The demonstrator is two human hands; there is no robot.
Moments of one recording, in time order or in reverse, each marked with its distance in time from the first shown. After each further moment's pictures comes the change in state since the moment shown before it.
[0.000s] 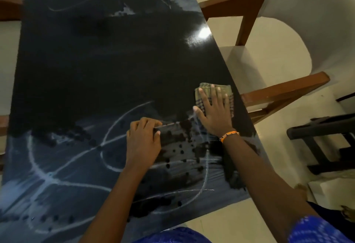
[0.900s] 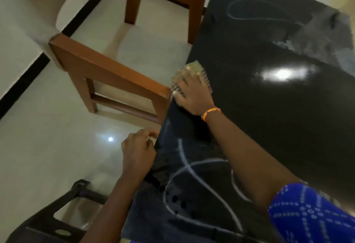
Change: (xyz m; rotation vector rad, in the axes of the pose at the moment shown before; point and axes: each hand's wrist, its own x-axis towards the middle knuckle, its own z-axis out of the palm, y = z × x) left_hand -0.088 -0.278 -0.147 -0.248 0.317 -0.602; right_hand 0.080 -0.462 0.023 -0.198 -0.073 -0.897
